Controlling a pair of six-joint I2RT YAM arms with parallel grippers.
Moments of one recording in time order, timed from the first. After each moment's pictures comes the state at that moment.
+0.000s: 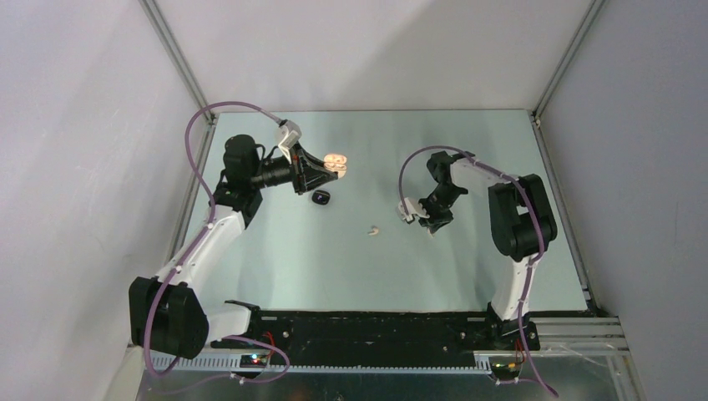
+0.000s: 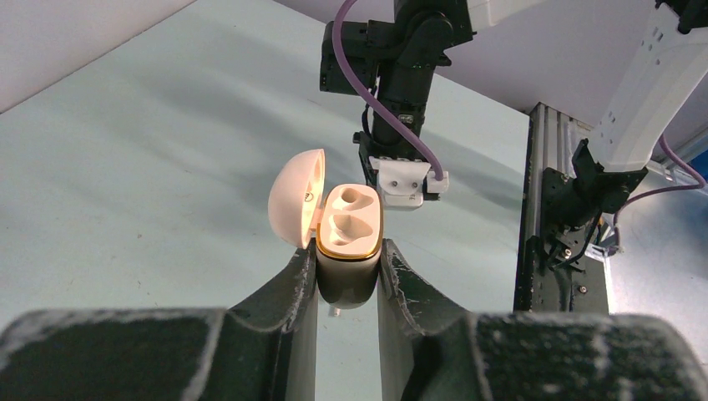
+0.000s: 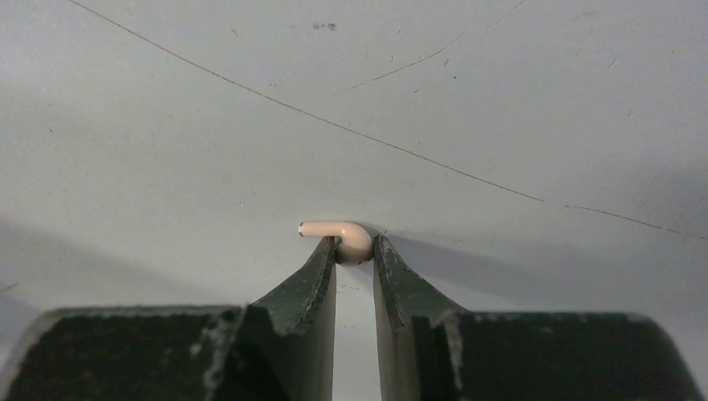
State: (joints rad) left arm -0.20 1.23 0.93 0.16 1.02 -0.12; right arm 0.33 1.95 1.33 -1.04 -0.43 -1.71
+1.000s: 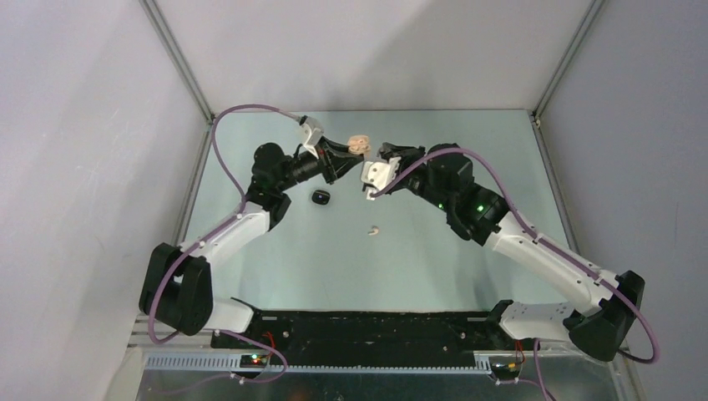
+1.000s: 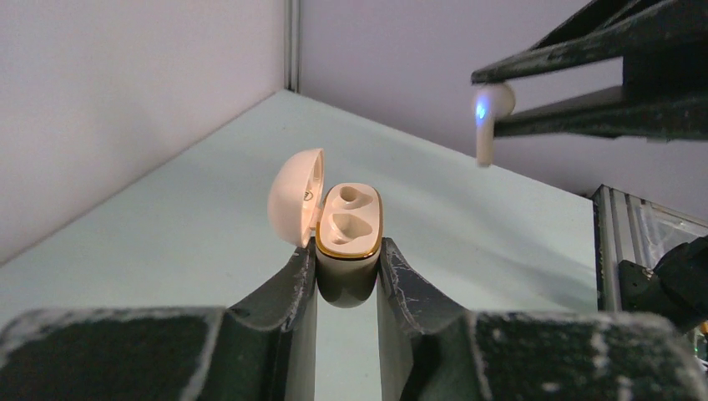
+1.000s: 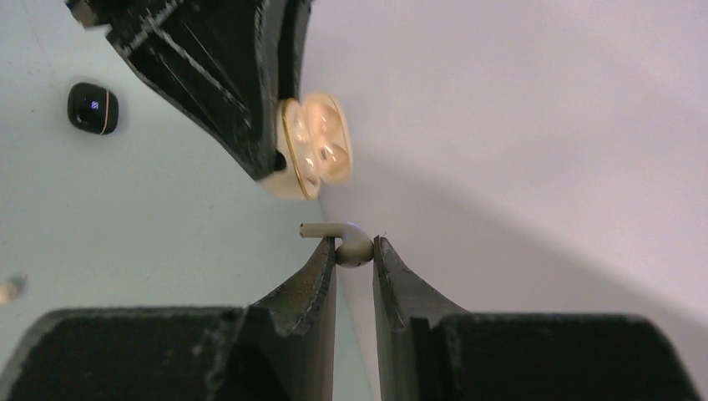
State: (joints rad) left arm -0.40 1.38 0.88 0.64 0.71 -0.24; right arm 0.80 1.21 1.22 -0.15 0.00 -1.02
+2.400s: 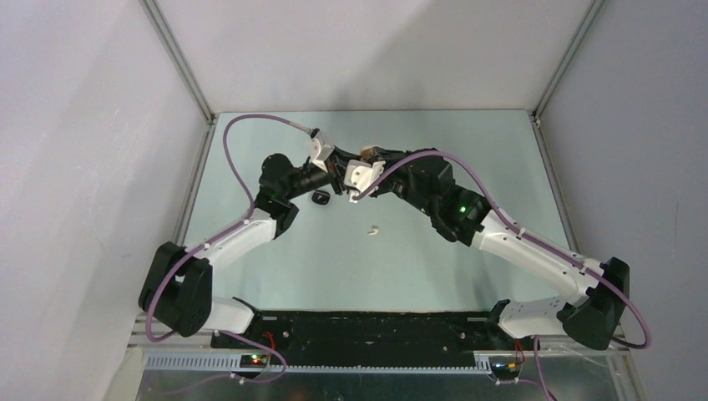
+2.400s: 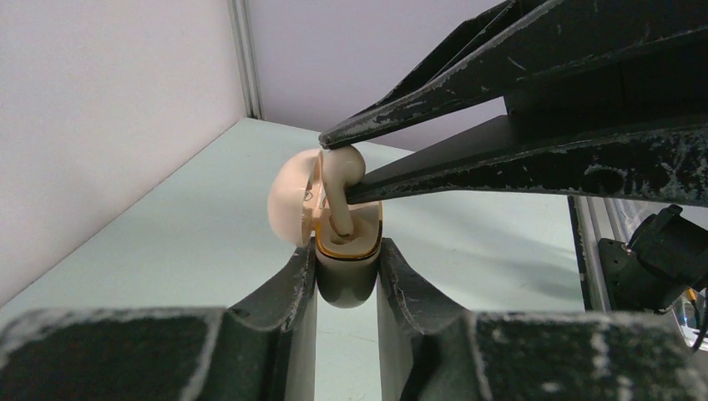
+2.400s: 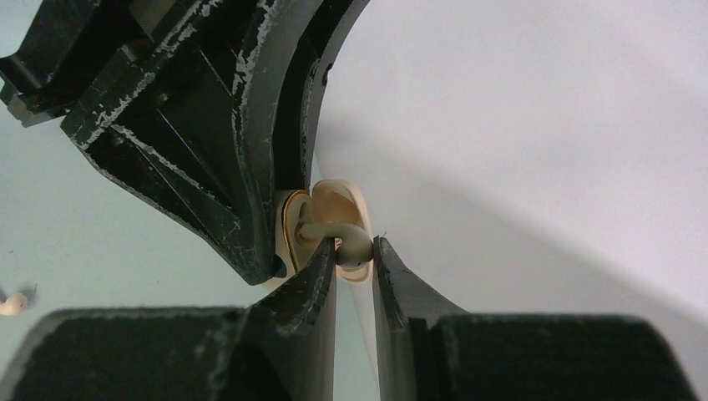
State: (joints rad) left arm -0.49 1.37 0.83 0.79 0.73 -0.19; right arm 0.90 1.28 1.23 -0.10 0.12 -1.02
